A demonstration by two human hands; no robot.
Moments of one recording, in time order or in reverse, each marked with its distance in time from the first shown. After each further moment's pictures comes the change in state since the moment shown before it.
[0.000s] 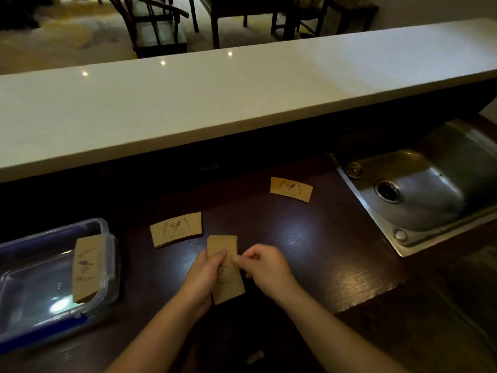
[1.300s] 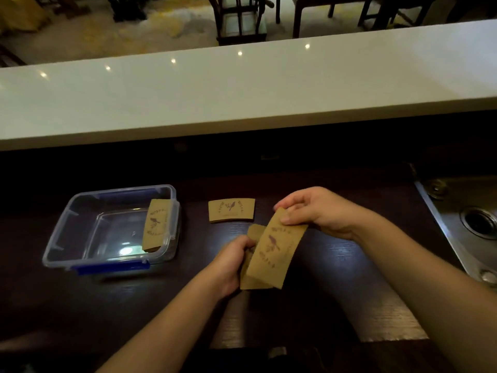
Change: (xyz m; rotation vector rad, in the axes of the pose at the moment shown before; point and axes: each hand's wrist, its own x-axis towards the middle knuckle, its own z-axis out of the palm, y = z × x) left_hand 0.001 0.000 -0.034 -0.167 -0.020 -0.183; right_hand 0.058 -0.096 -0.050 0.023 -0.717 -0.138
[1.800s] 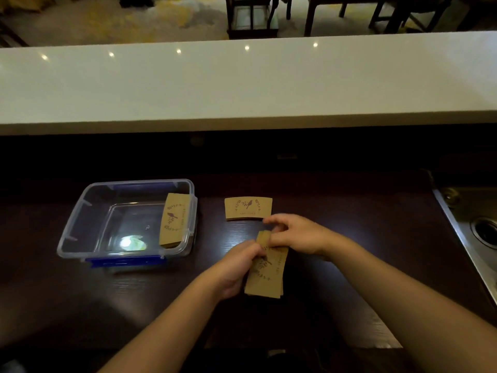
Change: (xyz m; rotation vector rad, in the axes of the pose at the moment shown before) left_hand -0.010 0.004 -0.036 0.087 -0.154 0.083; right_hand 0.047 0.029 0.072 -0.294 0.007 0.131
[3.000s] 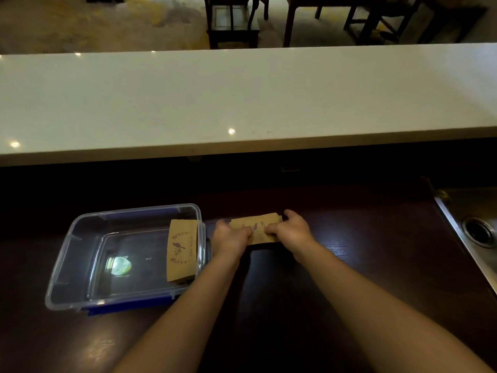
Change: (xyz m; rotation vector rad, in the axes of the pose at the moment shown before) left_hand 0.083 0.057 -0.051 0.341 0.607 0.141; right_hand 0.084 -0.007 0.022 0.278 0.581 0.308
